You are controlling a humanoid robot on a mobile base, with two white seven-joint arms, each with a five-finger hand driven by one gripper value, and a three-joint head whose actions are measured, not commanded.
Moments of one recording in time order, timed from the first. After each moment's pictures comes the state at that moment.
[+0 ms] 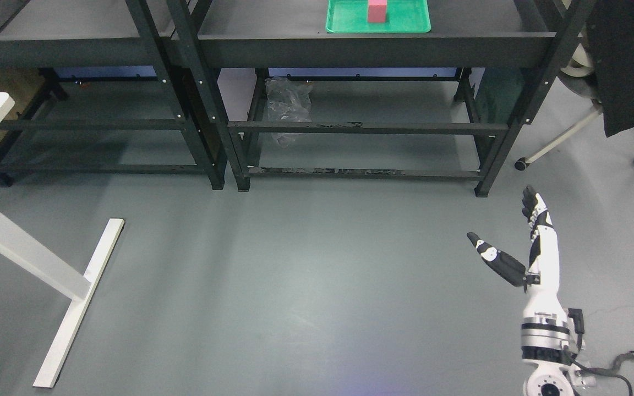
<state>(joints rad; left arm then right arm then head) 0.00 0.00 -0.08 0.00 0.13 0.01 0.18 0.21 -0.02 0.00 -1.63 0.29 -0.31 -0.26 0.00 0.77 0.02</state>
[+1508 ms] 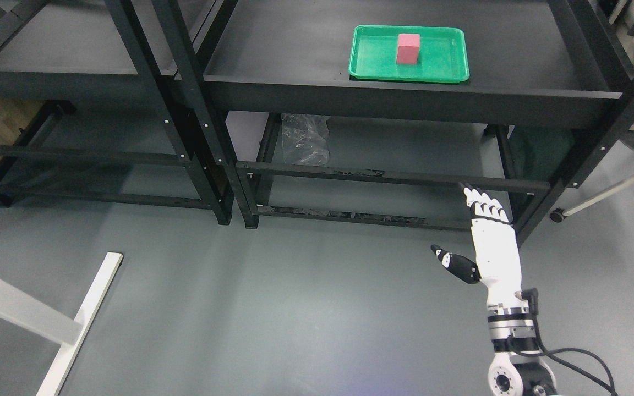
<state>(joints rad) 0.00 0.00 -0.08 0.00 0.13 0.01 0.18 0.17 0.00 0.09 -1.64 1.05 -0.20 -0.34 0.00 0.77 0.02</state>
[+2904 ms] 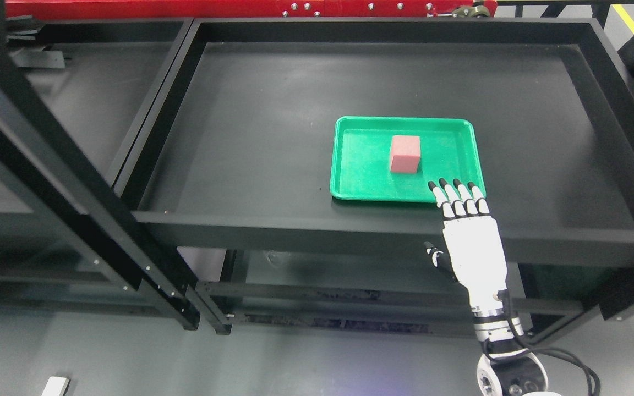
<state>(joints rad) 0.00 0.00 -0.08 0.00 0.13 0.01 0.18 0.16 0.00 0.13 -1.64 1.41 -0.19 -0.42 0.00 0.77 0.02</state>
